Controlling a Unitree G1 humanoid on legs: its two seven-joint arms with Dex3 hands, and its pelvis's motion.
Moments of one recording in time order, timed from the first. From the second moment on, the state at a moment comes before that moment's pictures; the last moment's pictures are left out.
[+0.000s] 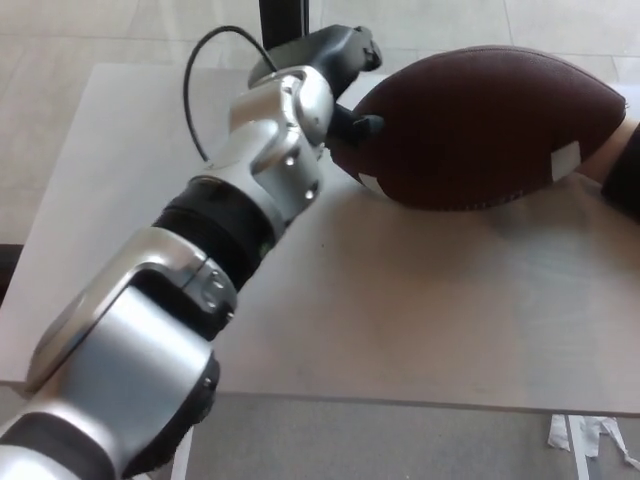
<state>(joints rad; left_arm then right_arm) -1.07 0.15 -0.47 0.81 0.47 0.42 -0.14 0.02 -0.24 -0.30 -0.65 0.38 0.40 -0.18</state>
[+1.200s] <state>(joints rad) 0.18 0.52 0.56 0.24 0.25 0.34 -0.24 0.62 -0.28 -0.82 -0.53 0.58 0.39 -0.10</state>
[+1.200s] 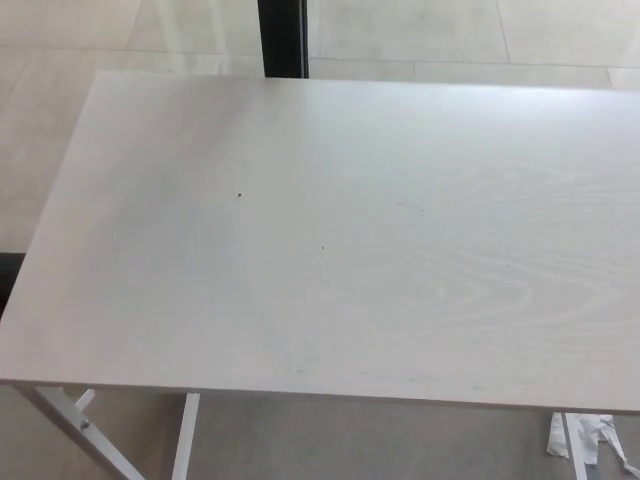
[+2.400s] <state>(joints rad) 0.37 0.54 0.83 0.94 0.01 0.26 -0.39 0.37 -0.64 -0.85 0.68 0.51 0.28 -0.07</state>
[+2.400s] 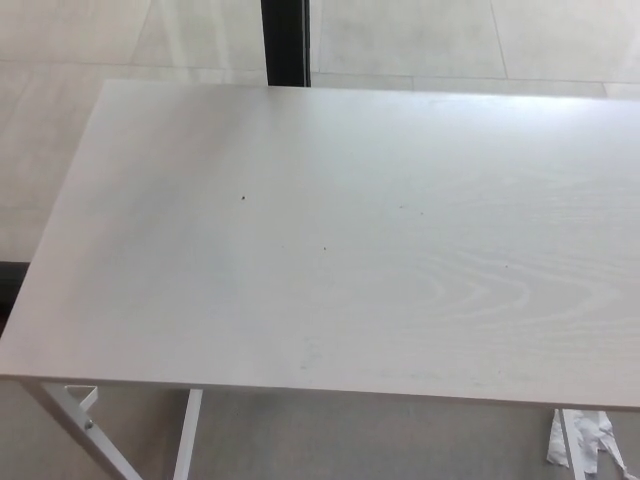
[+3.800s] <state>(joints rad) 0.37 0.57 0.64 1.00 -0.18 -0.04 -0.38 0.15 -0.74 -0.69 1.03 0.38 -0.10 0.09</state>
